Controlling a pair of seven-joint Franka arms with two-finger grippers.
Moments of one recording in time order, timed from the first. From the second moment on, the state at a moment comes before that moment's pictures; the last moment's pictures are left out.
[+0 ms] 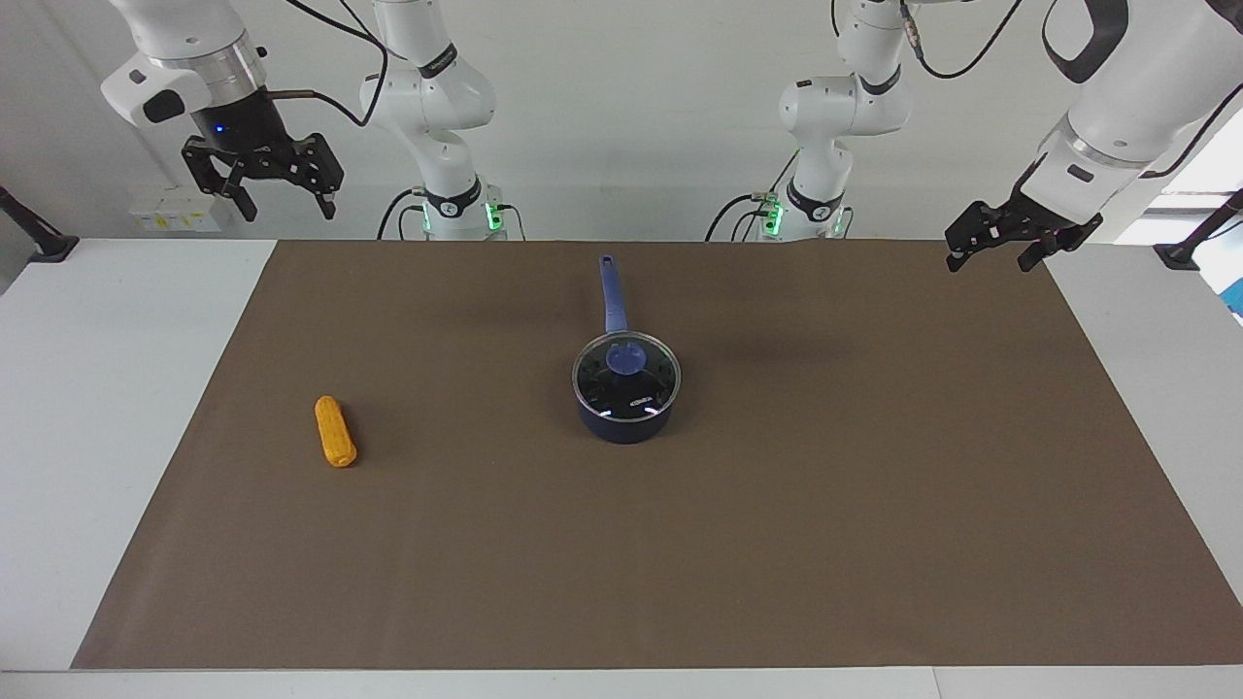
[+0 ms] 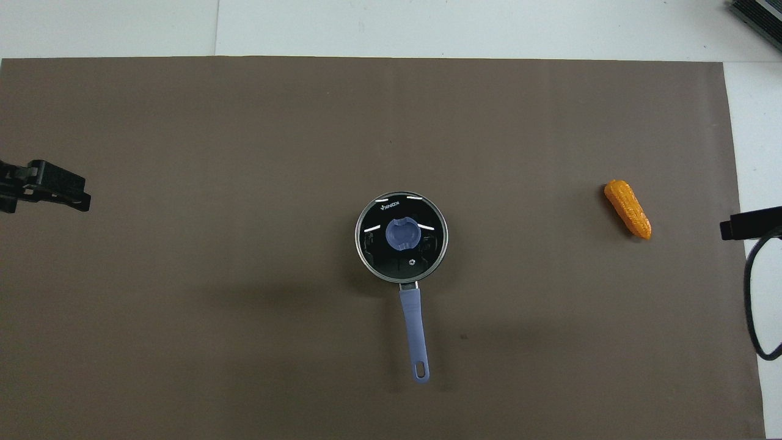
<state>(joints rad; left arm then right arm) -0.04 0.09 0.00 -1.42 -0.02 1.40 0.00 0.02 -0.11 -0.08 -1.59 -0.02 1.49 -0.09</state>
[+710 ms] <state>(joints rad) -0.05 0.04 0.00 -1.55 -0.02 1.49 0.00 0.02 -0.11 -0.08 -1.59 -0.02 1.49 -0.09</state>
